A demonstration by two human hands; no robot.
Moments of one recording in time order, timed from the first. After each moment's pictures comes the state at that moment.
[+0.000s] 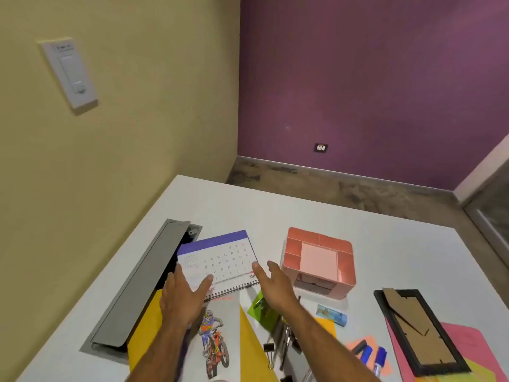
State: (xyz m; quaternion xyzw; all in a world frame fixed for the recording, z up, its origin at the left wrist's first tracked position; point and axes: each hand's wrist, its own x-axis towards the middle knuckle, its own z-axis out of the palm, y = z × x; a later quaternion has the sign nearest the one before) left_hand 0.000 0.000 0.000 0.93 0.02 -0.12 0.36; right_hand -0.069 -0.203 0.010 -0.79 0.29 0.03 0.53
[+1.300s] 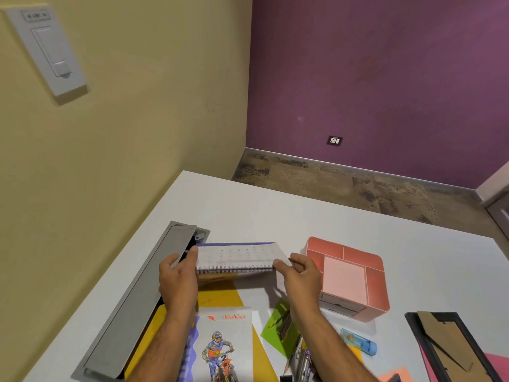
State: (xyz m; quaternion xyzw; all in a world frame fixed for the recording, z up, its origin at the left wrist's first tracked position) left_hand 0.073 -0.019 -0.006 0.72 0.22 -0.02 0.66; right_hand -0.017 -0.214 0.015 -0.61 0.44 -0.20 0.63
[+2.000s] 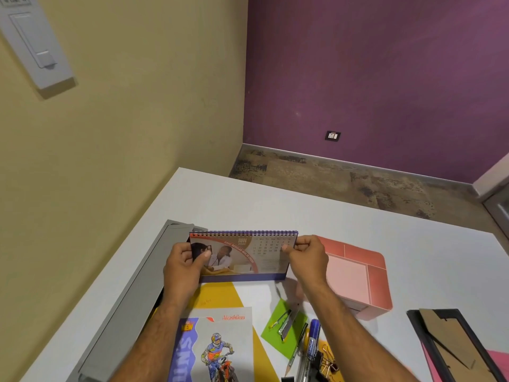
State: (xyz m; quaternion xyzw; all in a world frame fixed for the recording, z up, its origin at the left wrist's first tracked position) left_hand 0.111 -0.015 -0.032 0.78 0.05 -0.08 0.62; right_hand 0.016 -0.250 0.021 -0.71 0.41 -0.19 0.53
